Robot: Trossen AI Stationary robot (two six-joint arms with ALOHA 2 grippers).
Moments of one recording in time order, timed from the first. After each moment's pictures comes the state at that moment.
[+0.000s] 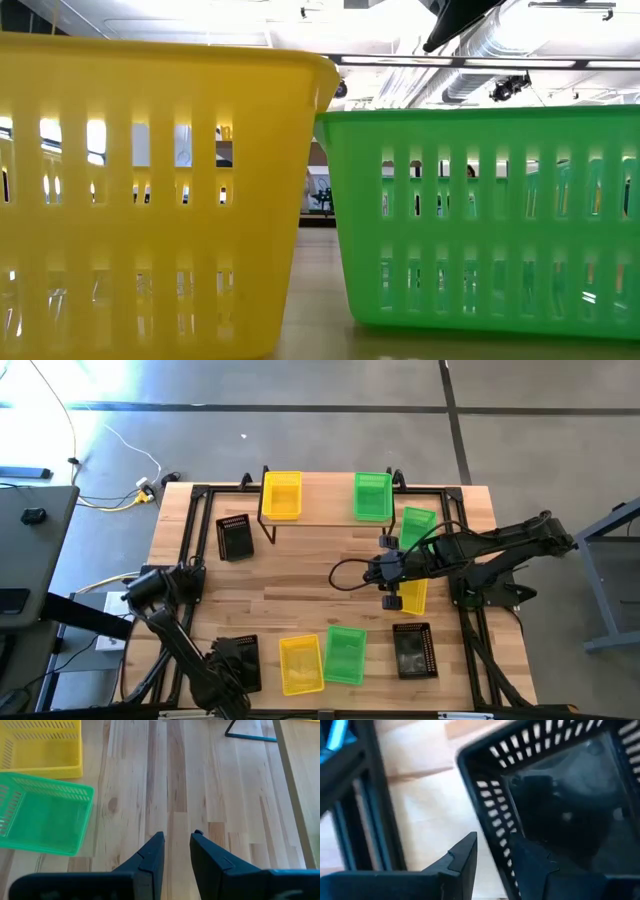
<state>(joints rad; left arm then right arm) -0.84 2.01 1.43 -1.35 0.02 -2.29 0.23 1.33 1.24 -0.84 0.23 0.08</state>
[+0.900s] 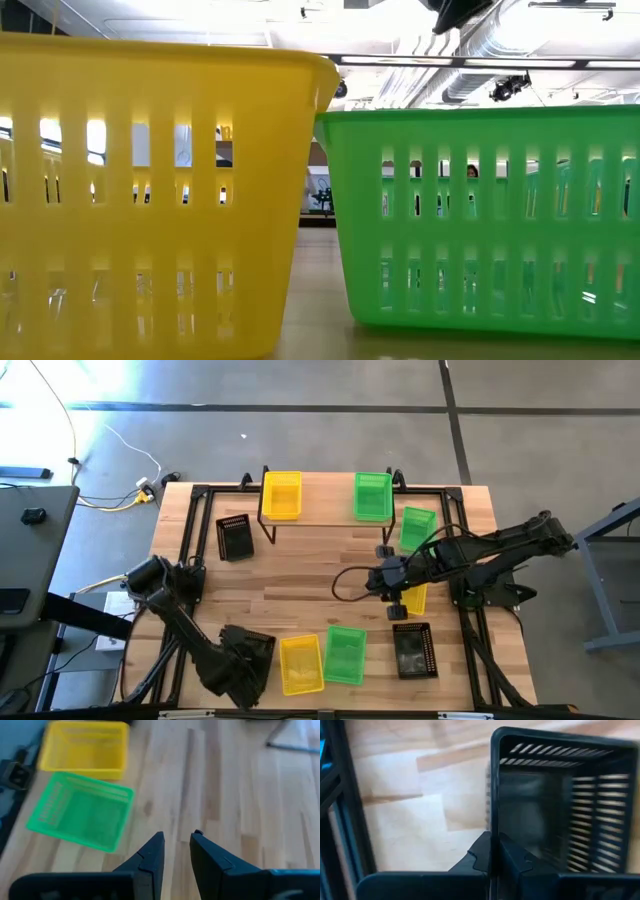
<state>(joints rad) -0.74 1.90 1.43 -1.34 -0.09 -2.26 0.27 1.33 1.24 -0.80 0.10 0.05</state>
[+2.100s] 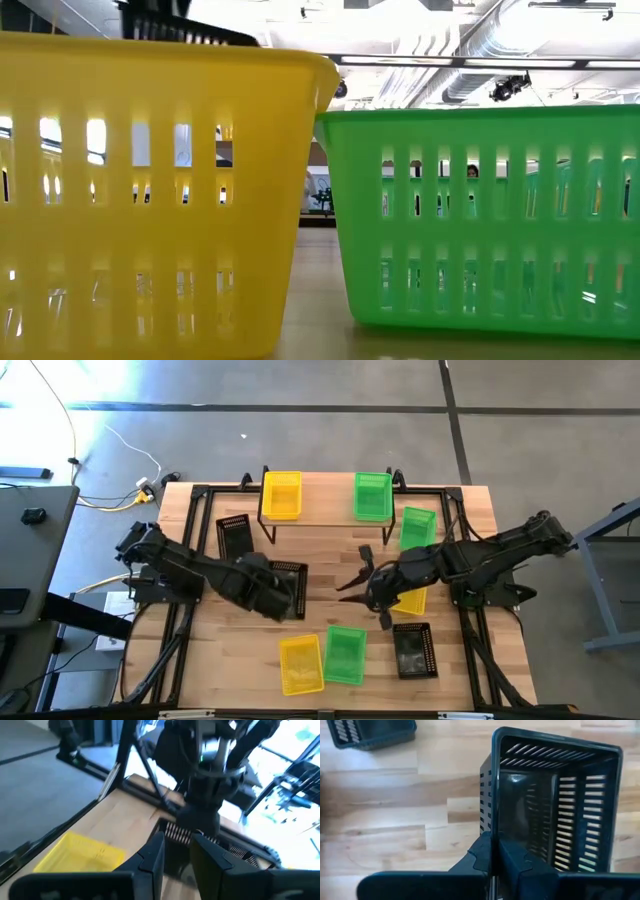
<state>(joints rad) -0.27 1.65 1.56 -1.47 -0.41 -1.91 0.31 1.33 1.24 -0.19 0.10 -0.34</state>
